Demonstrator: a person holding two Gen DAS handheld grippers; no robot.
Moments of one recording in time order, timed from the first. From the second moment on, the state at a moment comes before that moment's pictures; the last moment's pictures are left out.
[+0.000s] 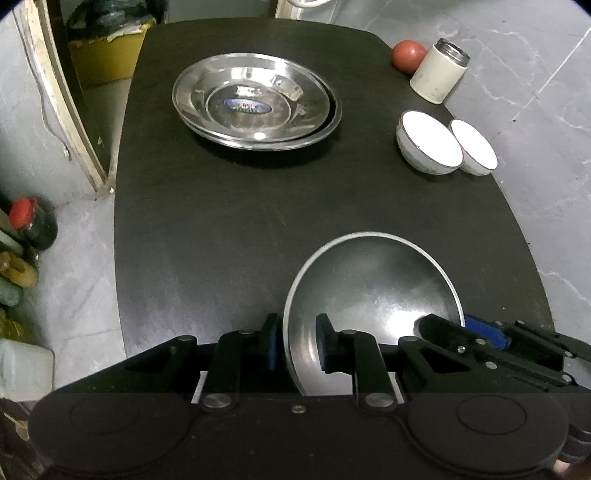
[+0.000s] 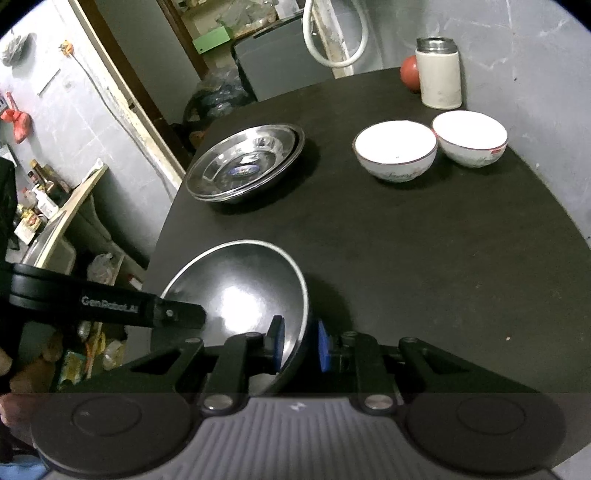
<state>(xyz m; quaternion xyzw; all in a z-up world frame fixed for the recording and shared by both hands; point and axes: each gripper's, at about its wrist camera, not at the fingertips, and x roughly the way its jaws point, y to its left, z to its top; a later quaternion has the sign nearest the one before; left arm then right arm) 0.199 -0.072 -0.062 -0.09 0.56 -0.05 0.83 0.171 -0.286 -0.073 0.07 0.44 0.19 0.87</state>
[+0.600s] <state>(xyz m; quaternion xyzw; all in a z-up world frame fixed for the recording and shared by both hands) 0.223 -0.064 -0.029 -0.03 0.49 -0.02 0.87 0.180 -0.316 -0.073 0.15 0.41 0.16 0.89</state>
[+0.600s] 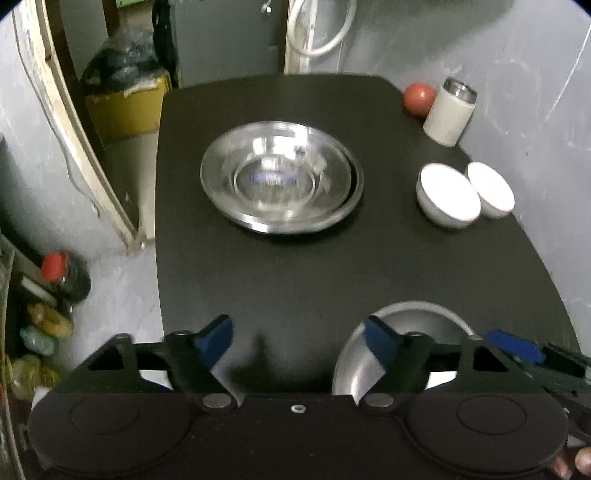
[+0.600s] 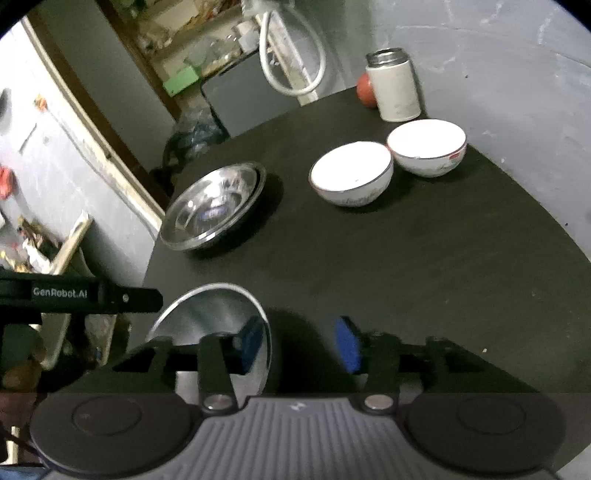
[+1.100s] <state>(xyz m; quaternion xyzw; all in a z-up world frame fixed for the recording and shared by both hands) 0.298 -0.090 -0.014 0.03 0.45 -0.10 0.89 0.196 -0.336 -0.078 0.24 0.39 0.11 0.88</state>
